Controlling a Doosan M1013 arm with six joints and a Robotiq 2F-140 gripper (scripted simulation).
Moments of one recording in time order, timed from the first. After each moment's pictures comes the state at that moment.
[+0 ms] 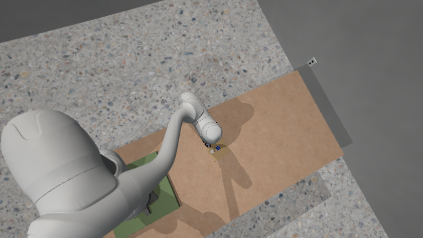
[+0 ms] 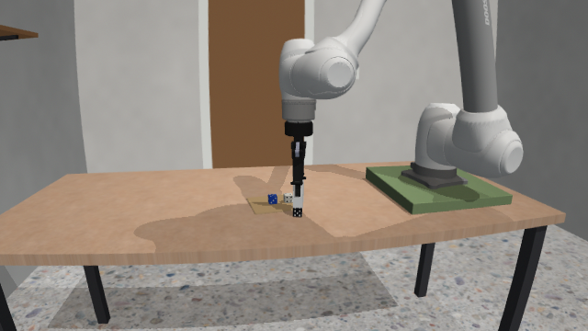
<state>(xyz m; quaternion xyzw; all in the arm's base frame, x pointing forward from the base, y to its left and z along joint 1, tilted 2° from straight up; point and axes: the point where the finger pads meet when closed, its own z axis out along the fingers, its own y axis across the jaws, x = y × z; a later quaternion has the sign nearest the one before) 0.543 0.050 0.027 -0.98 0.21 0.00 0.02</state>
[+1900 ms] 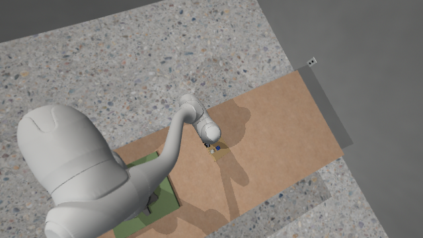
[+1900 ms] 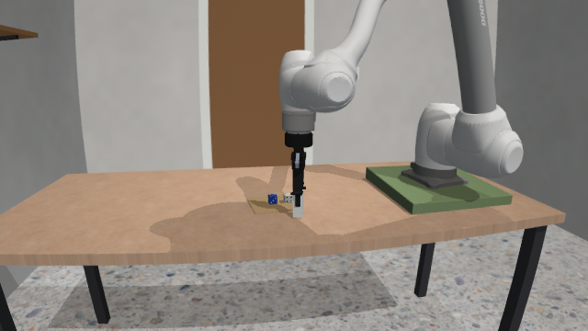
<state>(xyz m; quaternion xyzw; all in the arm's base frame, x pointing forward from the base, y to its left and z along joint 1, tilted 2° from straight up) 0.543 0.051 -0.002 -0.98 0.21 0.00 0.02</state>
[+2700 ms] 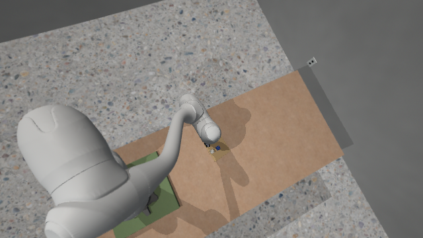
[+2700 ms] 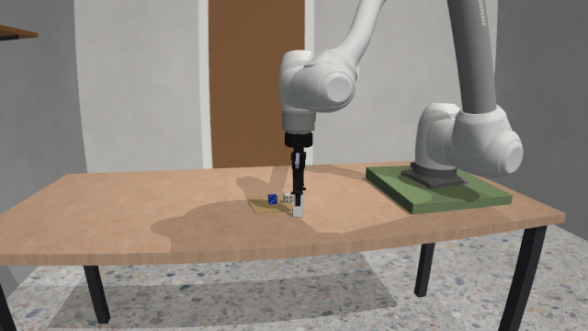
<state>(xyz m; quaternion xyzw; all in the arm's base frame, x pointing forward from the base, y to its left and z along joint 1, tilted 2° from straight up) 0.543 0.051 -0.002 -0.98 0.21 0.00 0.02</state>
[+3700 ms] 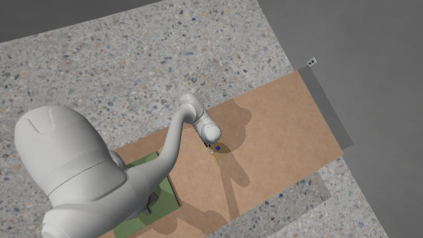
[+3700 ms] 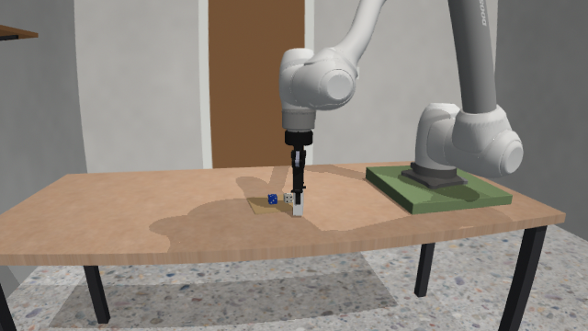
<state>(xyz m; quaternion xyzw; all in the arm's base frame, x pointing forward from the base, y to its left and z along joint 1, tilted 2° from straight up) 0.543 0.050 0.003 -0.98 0.21 0.00 0.02</state>
